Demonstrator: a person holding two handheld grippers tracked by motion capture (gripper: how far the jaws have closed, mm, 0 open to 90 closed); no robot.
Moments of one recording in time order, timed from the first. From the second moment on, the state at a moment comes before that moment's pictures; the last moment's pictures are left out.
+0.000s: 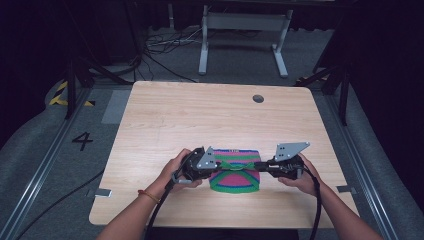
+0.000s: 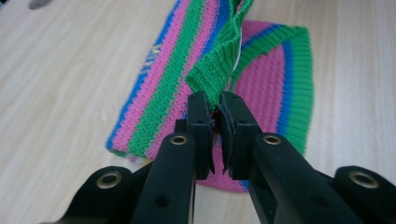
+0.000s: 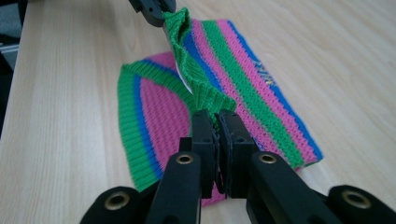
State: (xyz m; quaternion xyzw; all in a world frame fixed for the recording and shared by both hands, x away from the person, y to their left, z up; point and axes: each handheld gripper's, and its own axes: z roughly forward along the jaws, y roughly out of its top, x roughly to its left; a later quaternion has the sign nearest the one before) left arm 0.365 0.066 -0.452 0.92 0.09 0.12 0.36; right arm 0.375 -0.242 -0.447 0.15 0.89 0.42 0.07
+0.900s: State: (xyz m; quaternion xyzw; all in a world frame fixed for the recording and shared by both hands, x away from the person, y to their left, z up) left arm 0.336 0.071 -0.465 0.93 0.09 0.09 0.35; right arm 0.336 -0.240 -0.471 0.14 0.91 0.38 0.06
